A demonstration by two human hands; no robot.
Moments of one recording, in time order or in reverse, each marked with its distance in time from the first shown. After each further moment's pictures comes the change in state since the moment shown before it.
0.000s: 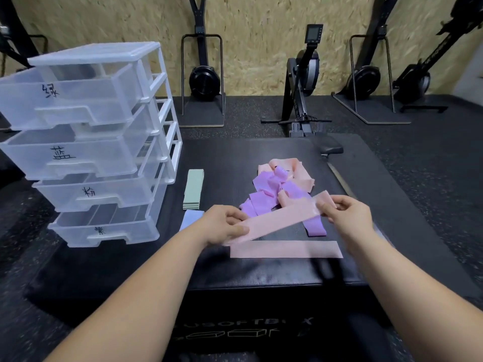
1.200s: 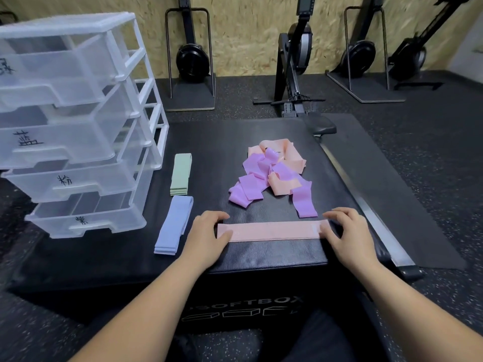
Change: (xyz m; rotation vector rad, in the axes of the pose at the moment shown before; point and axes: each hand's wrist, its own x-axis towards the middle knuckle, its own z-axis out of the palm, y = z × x) left_hand -0.014 -0.071 0.057 0.330 0.378 0.174; right_hand -0.021 0.108 -0.046 -0.736 -0.024 -0.347
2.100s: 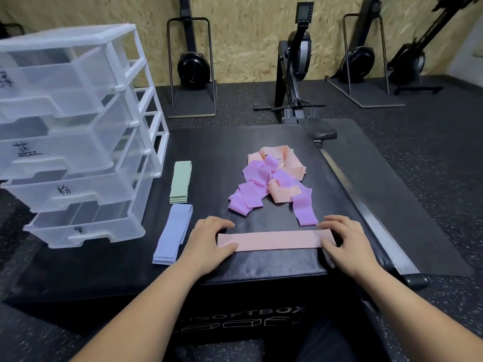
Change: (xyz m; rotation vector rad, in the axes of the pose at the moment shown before) left_hand 0.009 0.005 -0.009 0.088 -0.093 0.086; right_hand 0.006 -0.004 -0.005 0.081 -0.101 -0.069
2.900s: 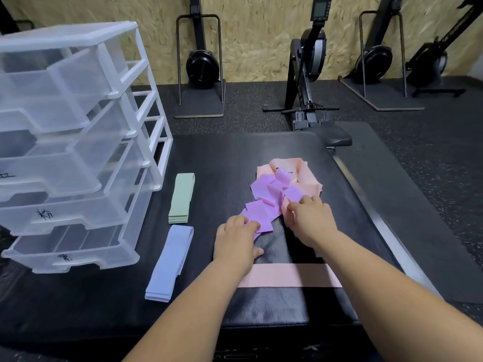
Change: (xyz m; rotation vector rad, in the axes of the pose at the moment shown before) left_hand 0.093 0.041 0.031 0.411 -0.047 -0.049; right_hand 0.154 -0.092 0.064 -0.659 -0.226 -0.077
